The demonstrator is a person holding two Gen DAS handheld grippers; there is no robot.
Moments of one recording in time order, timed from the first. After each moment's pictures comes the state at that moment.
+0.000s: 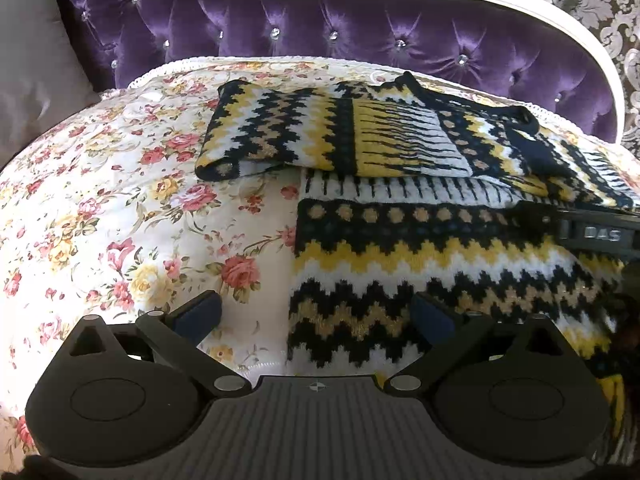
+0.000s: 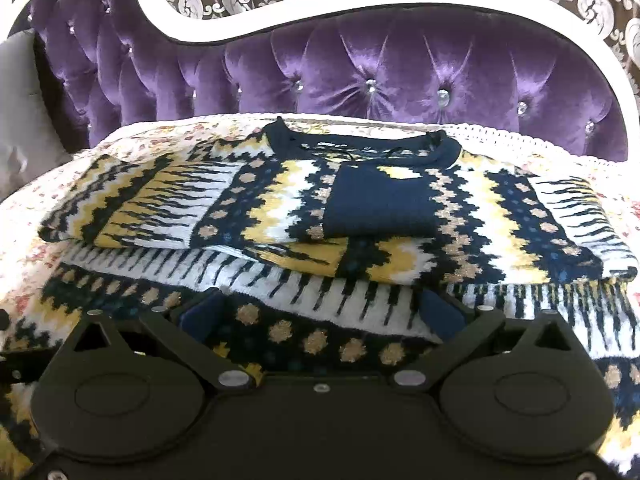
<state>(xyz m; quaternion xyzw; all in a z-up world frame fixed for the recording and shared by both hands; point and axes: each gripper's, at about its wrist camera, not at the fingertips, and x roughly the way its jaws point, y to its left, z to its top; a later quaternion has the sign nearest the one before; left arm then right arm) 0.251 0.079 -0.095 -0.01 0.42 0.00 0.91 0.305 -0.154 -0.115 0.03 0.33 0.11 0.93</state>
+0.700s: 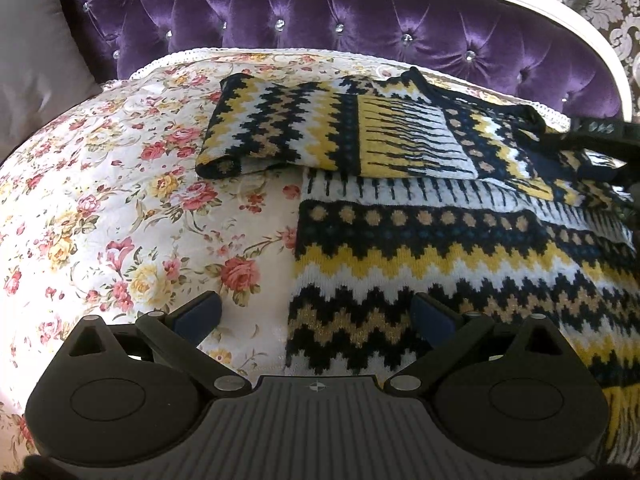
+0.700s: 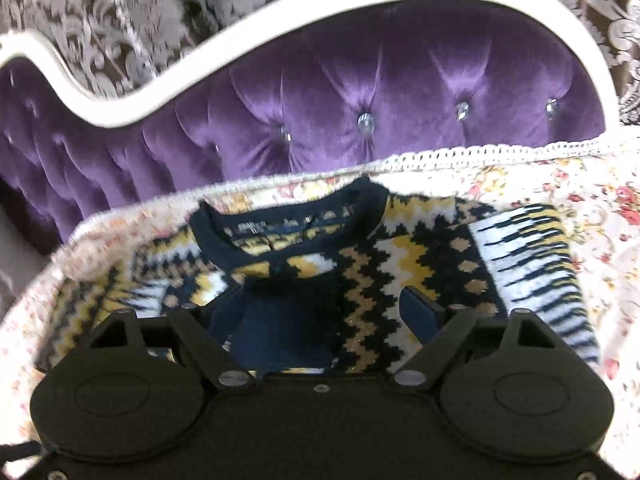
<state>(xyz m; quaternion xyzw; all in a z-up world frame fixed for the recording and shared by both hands) 0.258 0.079 -0.095 -0.02 0.43 0.00 0.90 0.377 -0.220 -0.096 0.14 0.36 0.07 0.92</state>
